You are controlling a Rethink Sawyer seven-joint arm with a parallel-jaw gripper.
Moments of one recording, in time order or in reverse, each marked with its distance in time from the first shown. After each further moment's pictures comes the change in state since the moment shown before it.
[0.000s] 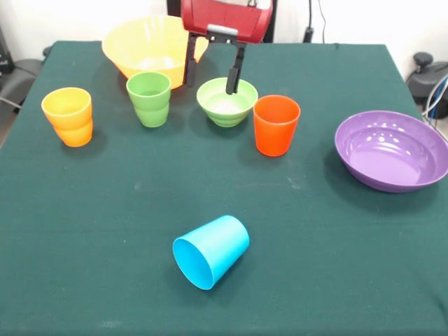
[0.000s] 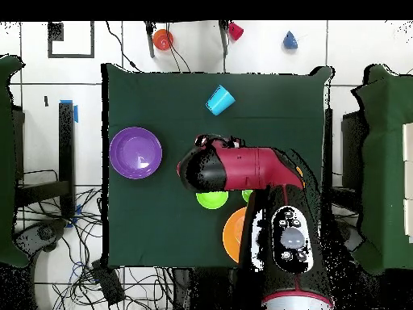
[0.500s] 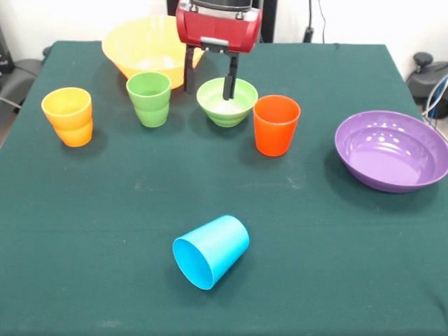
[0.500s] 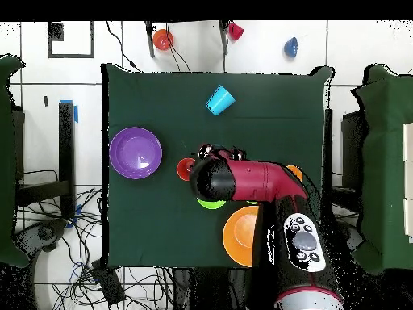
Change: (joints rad) arm -0.055 0.026 0.018 0.091 0.074 -0.099 0.000
